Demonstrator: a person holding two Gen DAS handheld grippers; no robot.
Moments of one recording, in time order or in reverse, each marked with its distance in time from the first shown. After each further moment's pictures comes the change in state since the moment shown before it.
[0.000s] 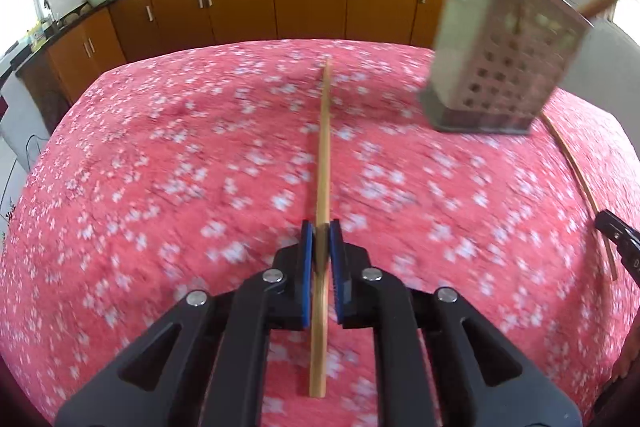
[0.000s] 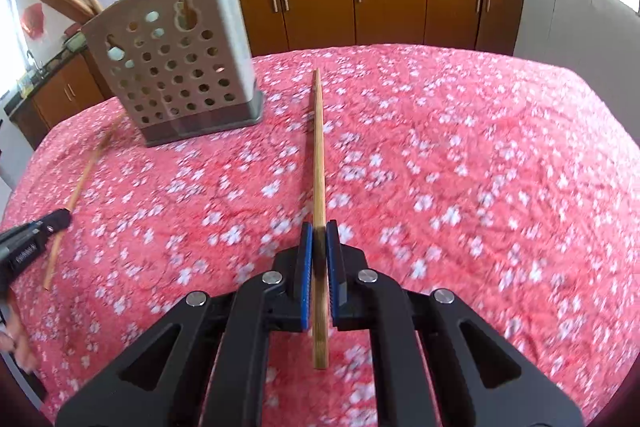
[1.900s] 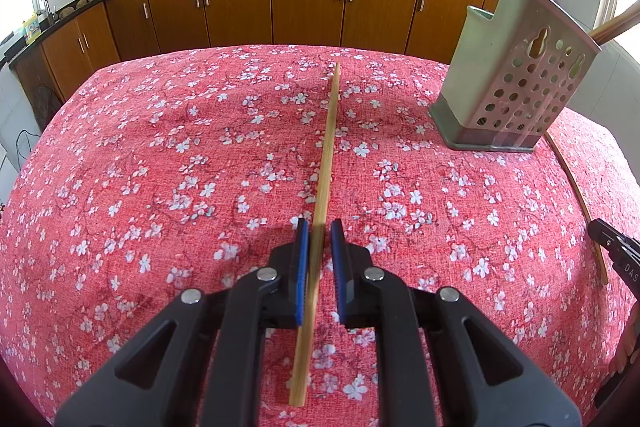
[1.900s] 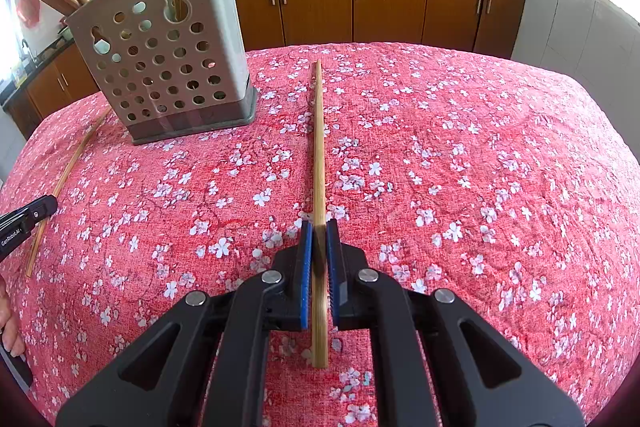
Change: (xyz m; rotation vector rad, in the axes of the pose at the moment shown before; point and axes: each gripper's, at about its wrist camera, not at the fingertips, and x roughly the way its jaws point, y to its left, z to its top) left arm 0.006 0.006 0.004 -0.023 -0.019 -0.041; right arm 0.011 0.004 0.006 -0.024 0.020 -0.019
